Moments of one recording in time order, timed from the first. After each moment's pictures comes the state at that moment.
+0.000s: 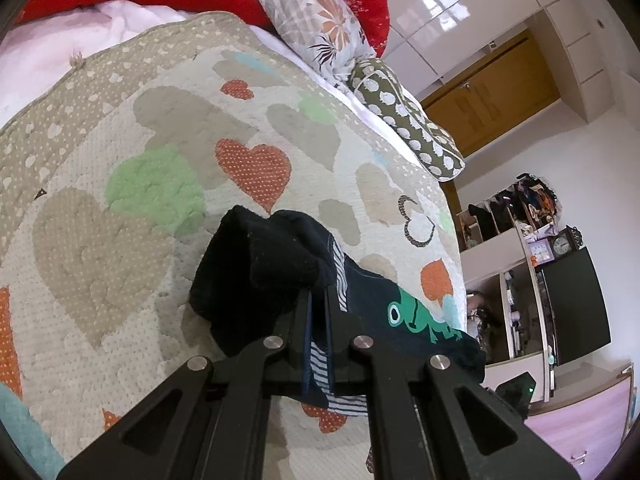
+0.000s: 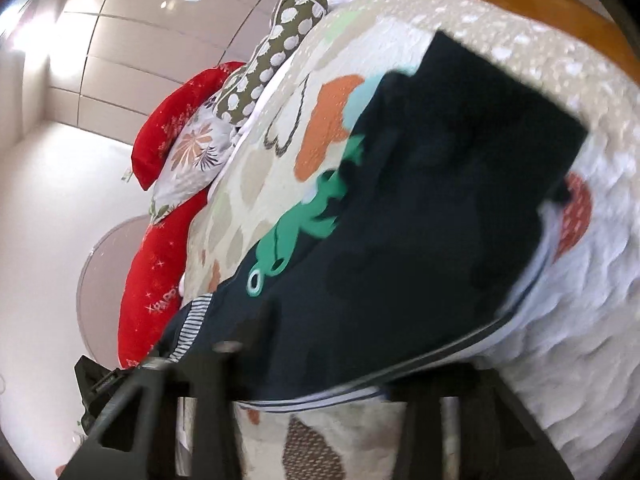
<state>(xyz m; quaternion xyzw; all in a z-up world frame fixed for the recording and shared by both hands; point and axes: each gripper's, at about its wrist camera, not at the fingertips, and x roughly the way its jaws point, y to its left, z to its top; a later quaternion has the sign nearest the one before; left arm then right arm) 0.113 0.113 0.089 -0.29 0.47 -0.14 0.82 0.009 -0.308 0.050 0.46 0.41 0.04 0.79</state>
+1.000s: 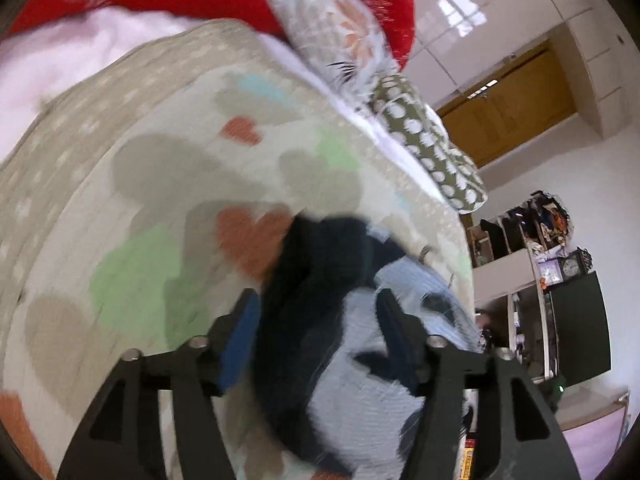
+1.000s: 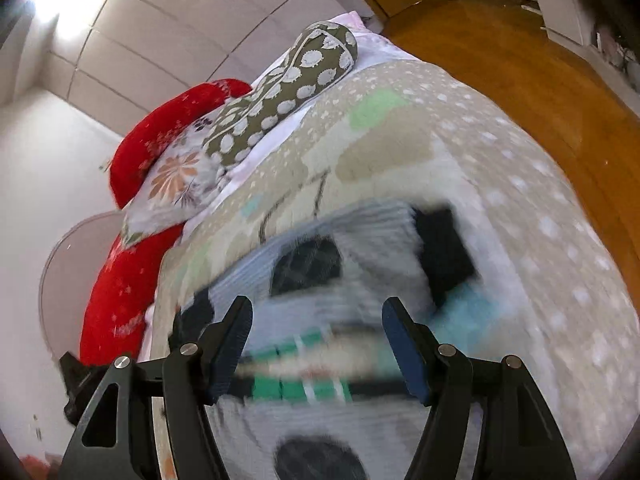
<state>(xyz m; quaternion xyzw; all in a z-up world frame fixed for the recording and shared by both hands) 0.194 0.137 0.086 -0.30 0.48 -0.12 0.81 0.106 -0.362 0.115 0.36 0.42 0.01 0.83</state>
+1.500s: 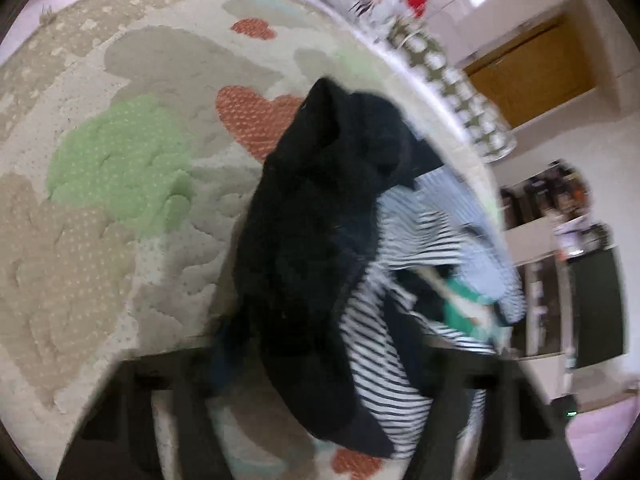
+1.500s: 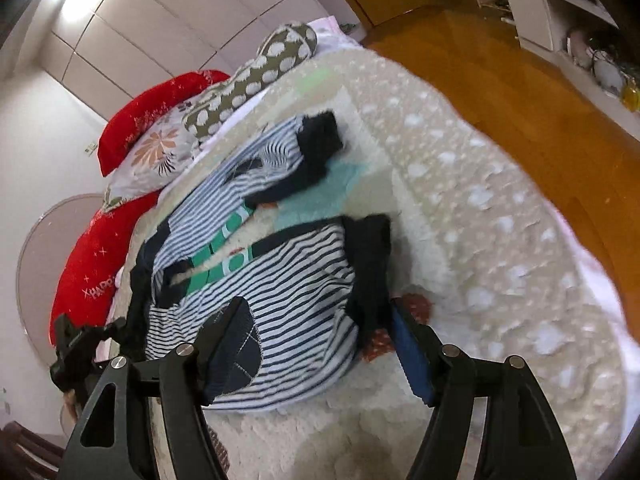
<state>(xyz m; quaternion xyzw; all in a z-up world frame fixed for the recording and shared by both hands) 0.175 0.080 0.023 -0.25 0.55 -0.10 0.79 0.003 -0.365 0.074 0.32 0.43 -0.03 0.84</state>
